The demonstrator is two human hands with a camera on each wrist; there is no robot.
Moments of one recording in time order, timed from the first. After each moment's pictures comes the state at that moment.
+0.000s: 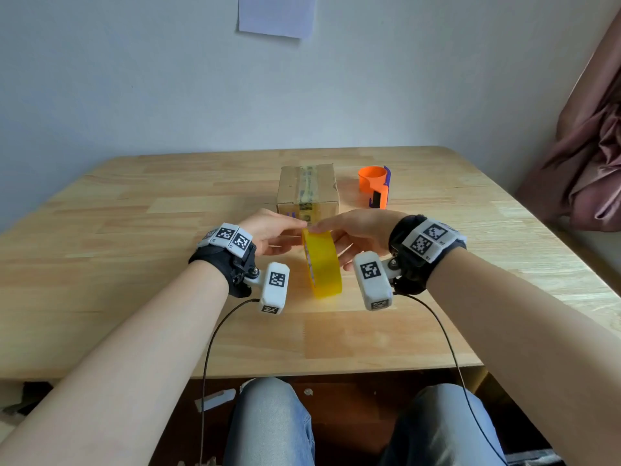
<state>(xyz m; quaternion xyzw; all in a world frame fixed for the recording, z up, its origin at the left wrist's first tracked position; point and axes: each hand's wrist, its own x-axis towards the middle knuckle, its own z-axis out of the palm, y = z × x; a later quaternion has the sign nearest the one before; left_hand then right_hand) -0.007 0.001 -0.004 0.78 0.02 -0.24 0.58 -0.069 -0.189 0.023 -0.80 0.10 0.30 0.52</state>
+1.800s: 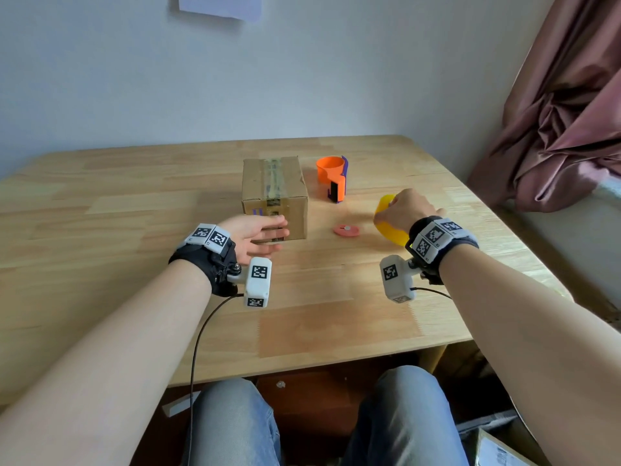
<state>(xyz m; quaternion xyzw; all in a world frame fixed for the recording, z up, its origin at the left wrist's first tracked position) -0.006 -0.042 -0.024 0.73 0.07 -0.34 0.59 -0.080 -0.338 -0.009 -0.91 0.34 -0.02 0.23</state>
